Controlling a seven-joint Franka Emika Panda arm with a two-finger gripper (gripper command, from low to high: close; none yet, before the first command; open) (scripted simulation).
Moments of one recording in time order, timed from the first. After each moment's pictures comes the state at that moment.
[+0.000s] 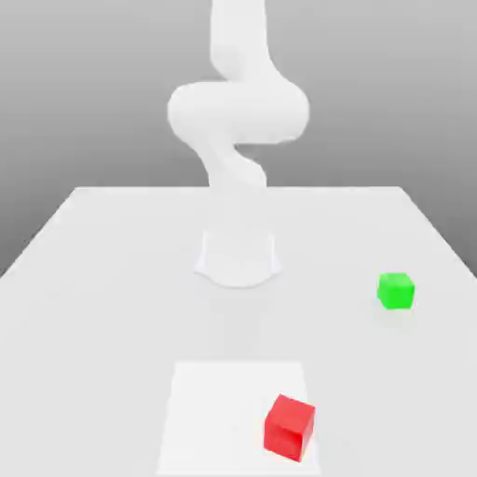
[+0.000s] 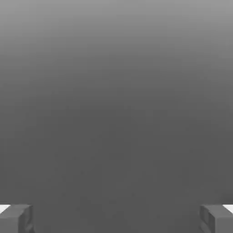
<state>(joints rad) -0.03 -0.71 0.04 -2.32 -0.02 2.34 0.87</state>
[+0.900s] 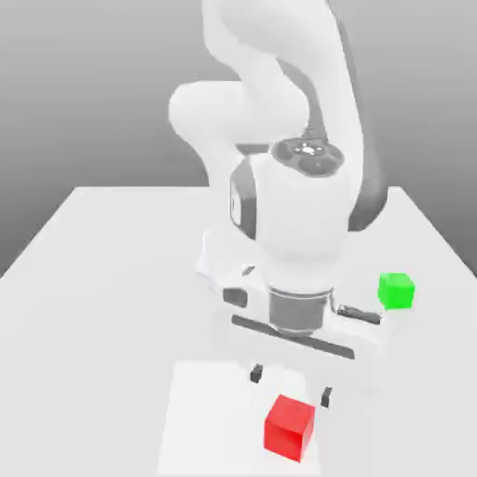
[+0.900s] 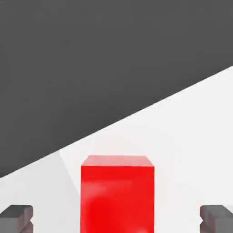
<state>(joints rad) -0.09 0.26 0.20 -2.53 -0.15 2.79 1.50</state>
